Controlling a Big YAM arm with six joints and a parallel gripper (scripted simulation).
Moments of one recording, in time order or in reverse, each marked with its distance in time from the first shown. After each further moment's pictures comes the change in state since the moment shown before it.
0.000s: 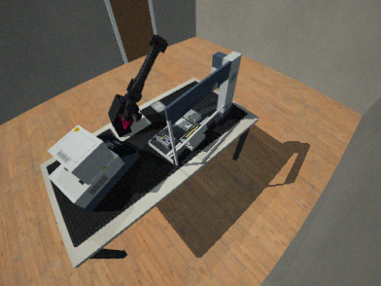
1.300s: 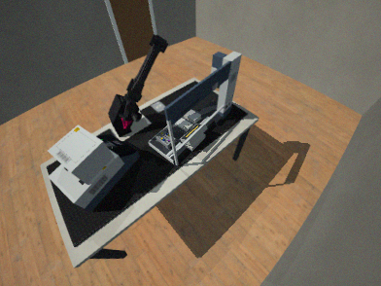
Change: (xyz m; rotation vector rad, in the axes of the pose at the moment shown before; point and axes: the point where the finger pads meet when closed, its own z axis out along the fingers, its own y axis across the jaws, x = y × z) arm 0.001 0.001 0.000 -0.002 0.002 0.001
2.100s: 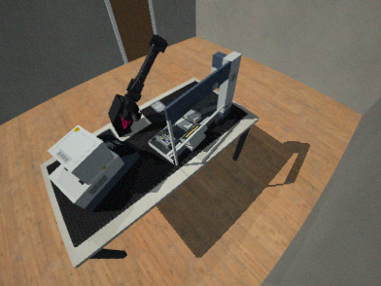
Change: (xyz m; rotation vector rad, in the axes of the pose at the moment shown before) arm 0.004 0.002 0.000 -0.008 -0.012 -0.005
